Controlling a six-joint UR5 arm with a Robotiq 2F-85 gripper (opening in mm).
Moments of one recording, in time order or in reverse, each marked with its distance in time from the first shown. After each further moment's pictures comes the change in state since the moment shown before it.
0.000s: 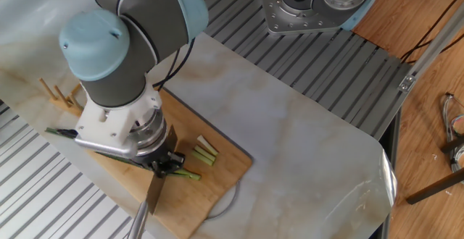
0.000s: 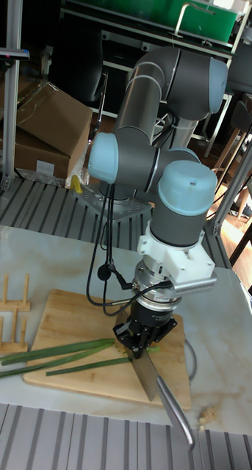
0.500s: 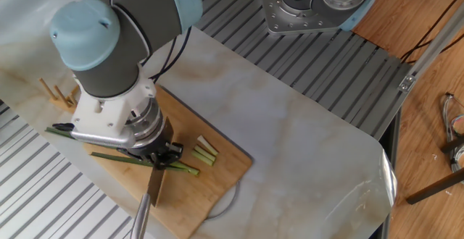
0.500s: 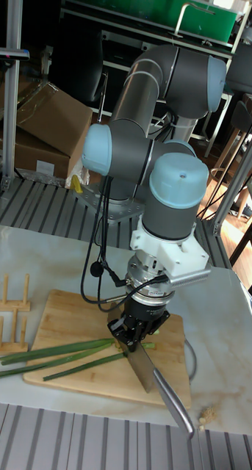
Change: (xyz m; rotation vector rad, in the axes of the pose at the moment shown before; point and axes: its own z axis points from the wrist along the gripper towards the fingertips) arm 0.011 -0.004 -0.007 -0.016 0.008 -0.069
